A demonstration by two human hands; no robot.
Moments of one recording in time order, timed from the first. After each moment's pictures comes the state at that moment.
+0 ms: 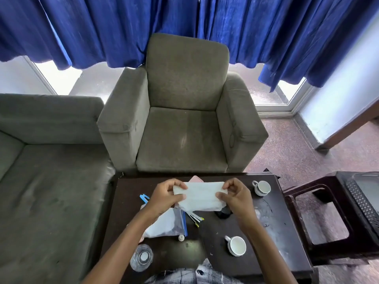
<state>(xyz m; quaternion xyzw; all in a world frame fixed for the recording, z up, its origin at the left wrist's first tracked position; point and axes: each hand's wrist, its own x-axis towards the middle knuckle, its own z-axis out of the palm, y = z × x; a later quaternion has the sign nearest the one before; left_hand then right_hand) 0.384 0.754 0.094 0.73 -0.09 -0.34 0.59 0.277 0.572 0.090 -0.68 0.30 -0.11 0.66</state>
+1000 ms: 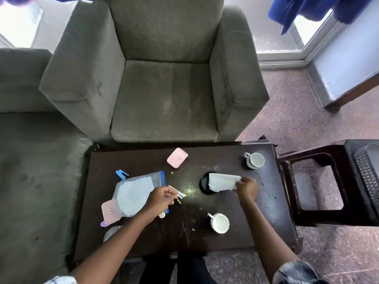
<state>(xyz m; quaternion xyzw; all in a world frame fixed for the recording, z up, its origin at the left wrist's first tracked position) 0.370 0.672 -0.041 0.81 0.03 -0.45 0.39 0.269 0.420 -0.118 -0.63 0.64 0.00 0.45</state>
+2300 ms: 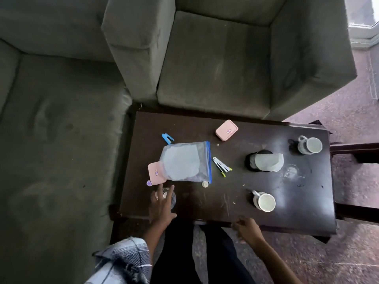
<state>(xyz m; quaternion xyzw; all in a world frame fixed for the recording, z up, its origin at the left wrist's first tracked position) 0.312 0.877 -0.158 0.91 -0.08 -0.40 0.04 0.191 0.637 -0.105 -0.70 0.46 0.35 0.42</state>
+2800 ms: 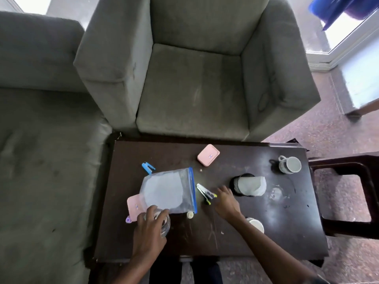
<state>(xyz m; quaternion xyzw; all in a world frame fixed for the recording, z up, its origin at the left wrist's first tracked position) 0.344 0.840 -0.109 0.95 -0.14 -0.27 0.11 0.324 0.591 -0.134 -0.89 0.24 0.29 0.26</state>
